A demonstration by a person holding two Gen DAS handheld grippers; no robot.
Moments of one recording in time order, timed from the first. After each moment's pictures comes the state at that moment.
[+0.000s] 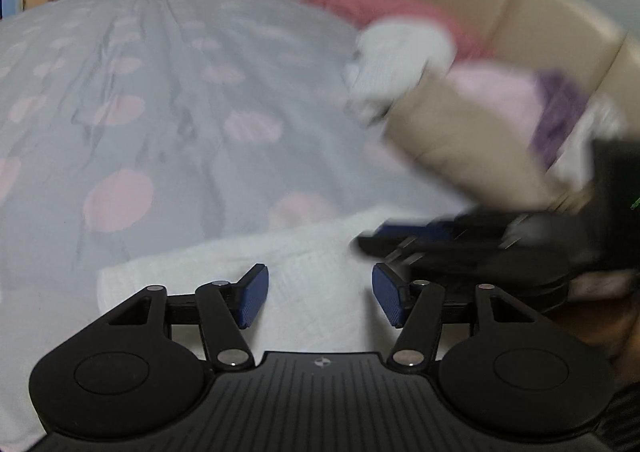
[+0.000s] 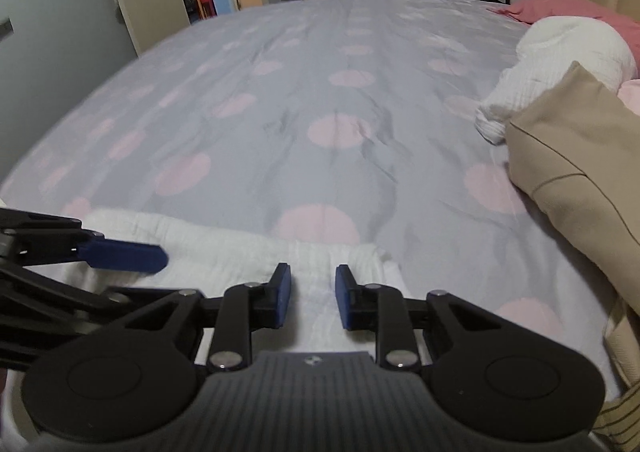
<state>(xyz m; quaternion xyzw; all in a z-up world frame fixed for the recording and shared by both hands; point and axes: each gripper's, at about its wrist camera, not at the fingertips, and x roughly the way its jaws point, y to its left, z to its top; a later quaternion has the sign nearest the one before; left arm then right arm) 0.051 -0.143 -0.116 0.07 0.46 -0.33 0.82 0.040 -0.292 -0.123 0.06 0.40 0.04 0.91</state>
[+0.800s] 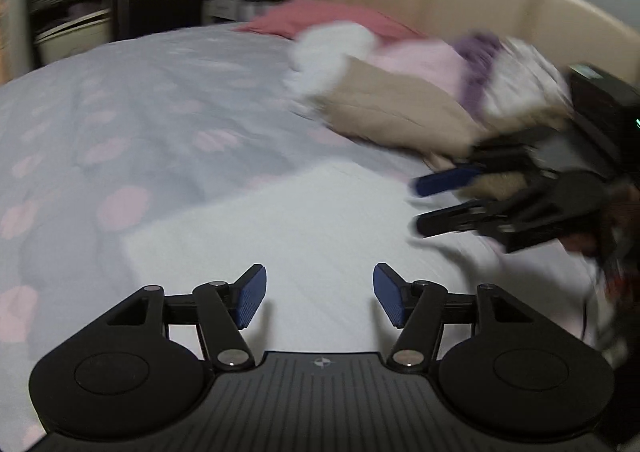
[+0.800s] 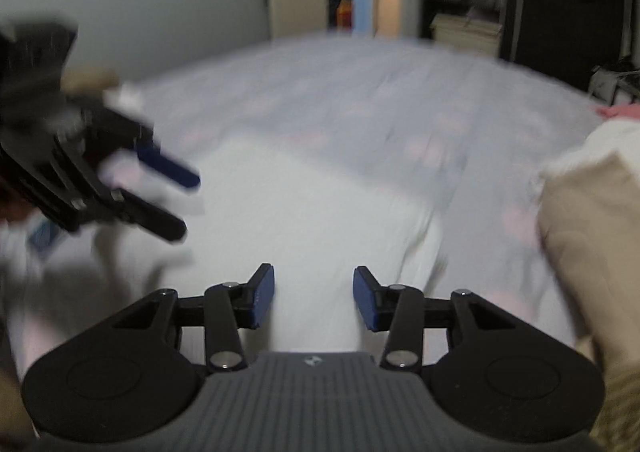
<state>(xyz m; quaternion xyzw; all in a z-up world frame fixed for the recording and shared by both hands) -0.051 -0.101 -0.085 0.13 0.38 -0.42 0.81 -0.084 -0.312 -0.106 -0.09 0.36 0.23 0.90</state>
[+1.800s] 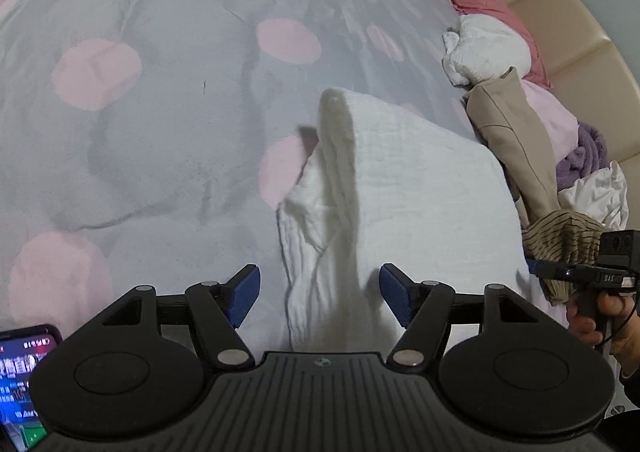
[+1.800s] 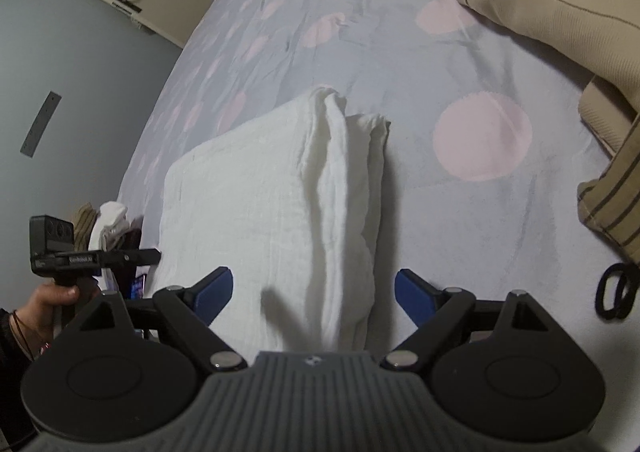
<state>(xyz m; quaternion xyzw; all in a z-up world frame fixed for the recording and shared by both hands) 0.052 0.007 -0.125 -0.12 0.59 -0.28 0.75 -0.045 -0.402 -0.129 0.30 0.49 0.16 0.80</state>
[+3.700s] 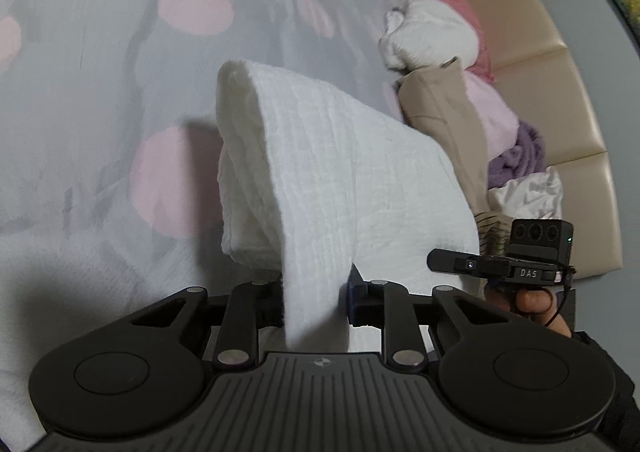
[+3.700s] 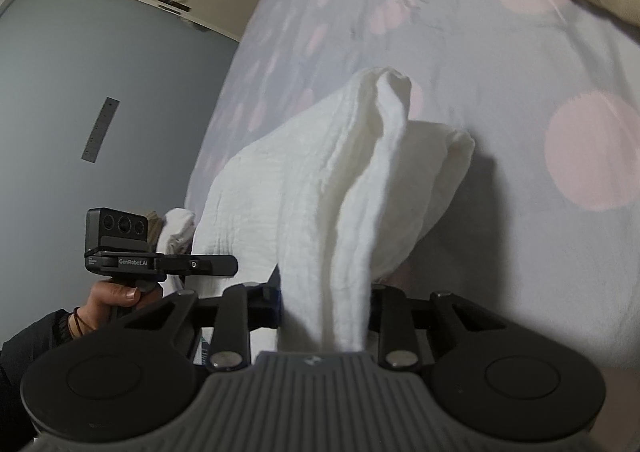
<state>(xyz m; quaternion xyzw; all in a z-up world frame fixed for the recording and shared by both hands) 0.065 -0.027 -0.122 -0.20 0.60 -0.37 0.68 -0.006 -0.384 -0.129 0.36 0.47 0.26 0.76</state>
